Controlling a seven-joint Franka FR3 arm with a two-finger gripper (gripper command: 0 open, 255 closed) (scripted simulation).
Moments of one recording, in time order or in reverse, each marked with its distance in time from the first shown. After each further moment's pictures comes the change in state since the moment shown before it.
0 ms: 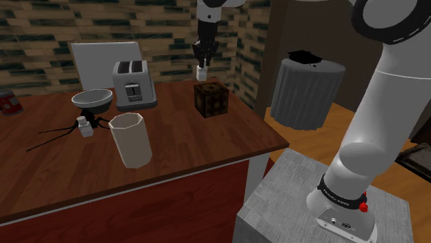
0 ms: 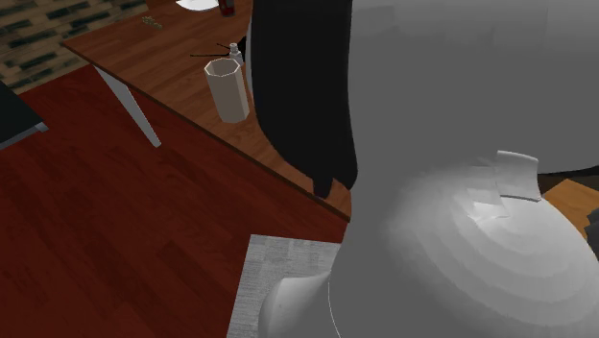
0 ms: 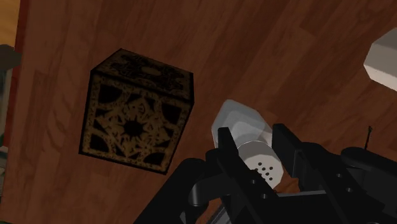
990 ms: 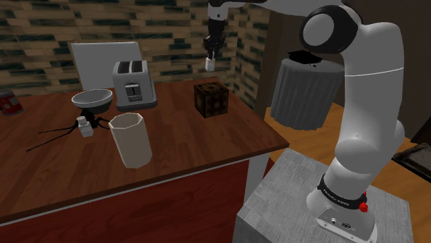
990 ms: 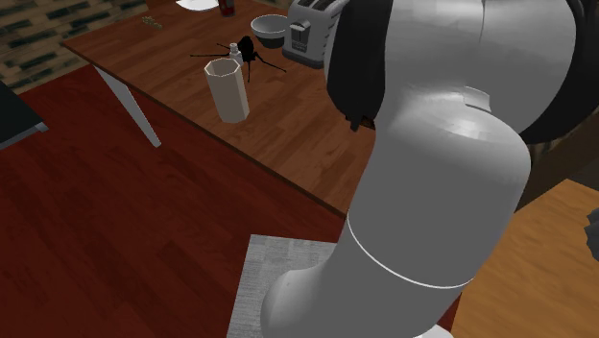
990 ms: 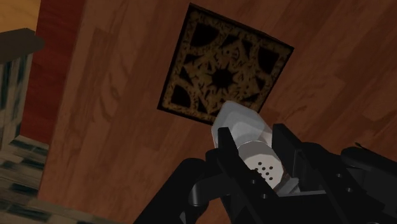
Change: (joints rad) arm -0.116 0.321 -0.080 0.452 0.006 -0.131 -0.210
